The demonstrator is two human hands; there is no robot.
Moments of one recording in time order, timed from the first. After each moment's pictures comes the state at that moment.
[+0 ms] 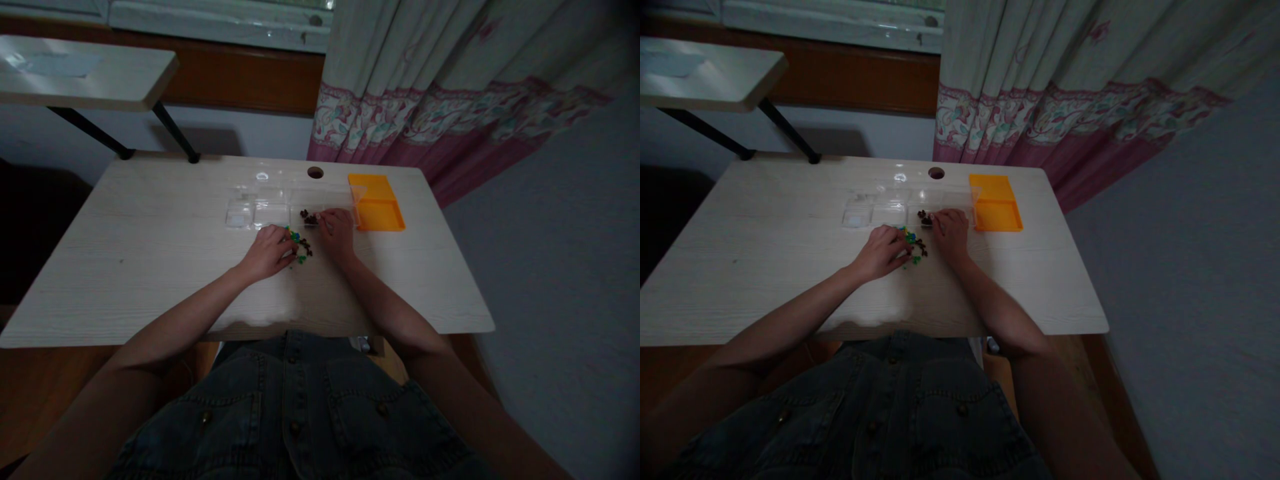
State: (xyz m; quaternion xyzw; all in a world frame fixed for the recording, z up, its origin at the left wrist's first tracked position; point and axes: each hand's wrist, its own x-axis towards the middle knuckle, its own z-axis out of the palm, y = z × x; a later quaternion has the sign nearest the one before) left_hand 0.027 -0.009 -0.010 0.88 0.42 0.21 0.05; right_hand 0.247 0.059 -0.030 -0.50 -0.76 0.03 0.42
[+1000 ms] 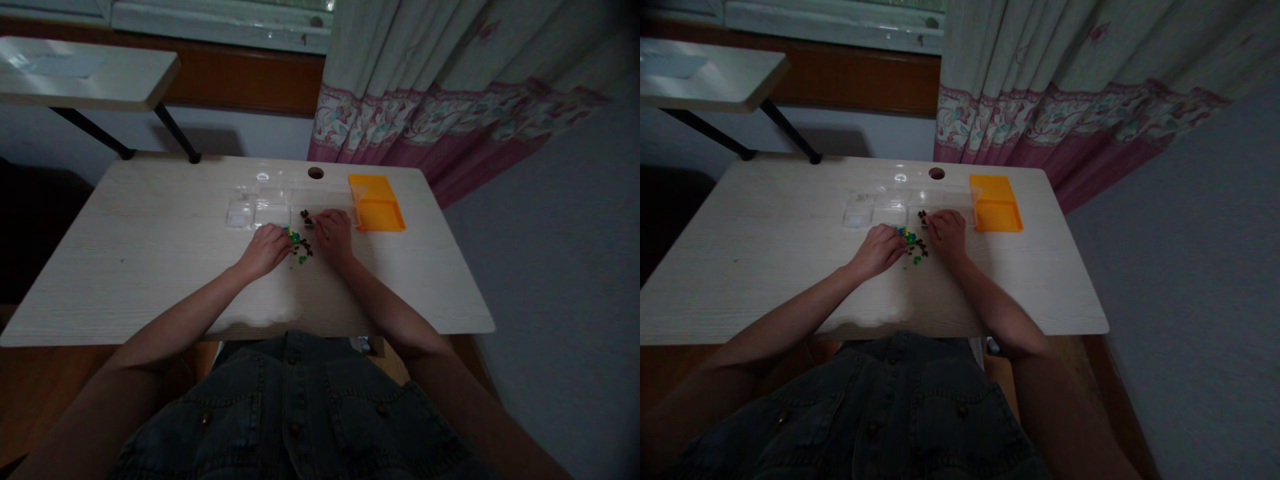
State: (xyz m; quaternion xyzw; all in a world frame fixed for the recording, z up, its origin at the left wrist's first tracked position) left_hand 0.022 -0.005 -0.014 0.87 0.43 0.22 0.02; right_hand 0.243 0.050 -0.025 -0.46 -0.79 0.04 0.39
